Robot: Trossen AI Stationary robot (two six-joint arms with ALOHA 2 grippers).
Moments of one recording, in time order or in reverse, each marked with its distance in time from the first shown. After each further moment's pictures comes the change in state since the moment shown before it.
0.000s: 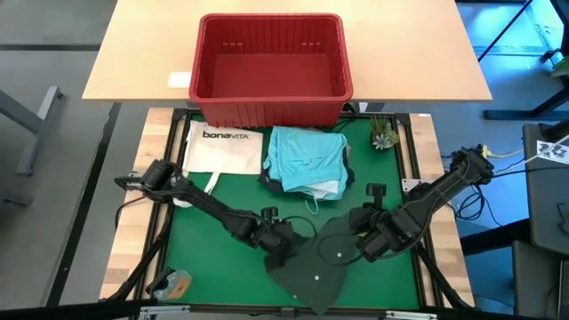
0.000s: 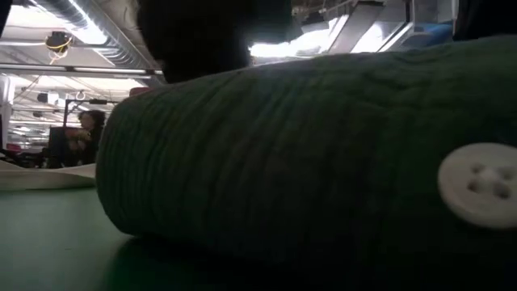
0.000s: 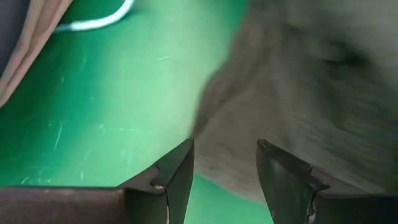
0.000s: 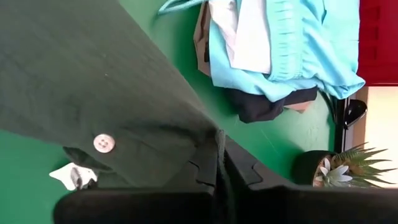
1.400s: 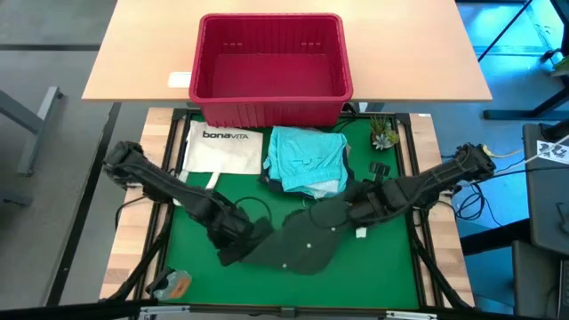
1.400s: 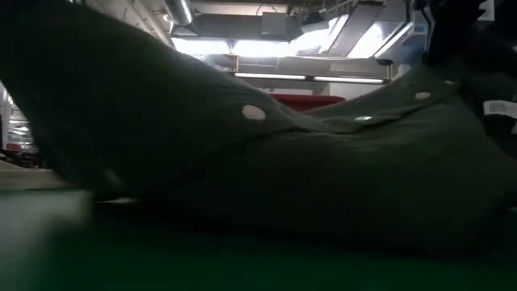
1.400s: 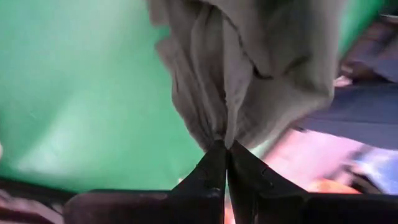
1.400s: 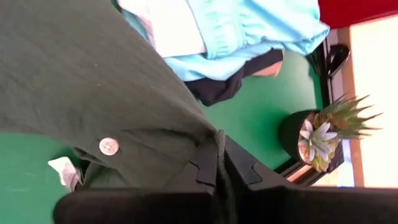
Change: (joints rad) left arm -0.050 -0.389 0.000 -0.654 0.534 -0.549; right arm -0.241 -0.045 -0.009 -0.060 -0.013 0.046
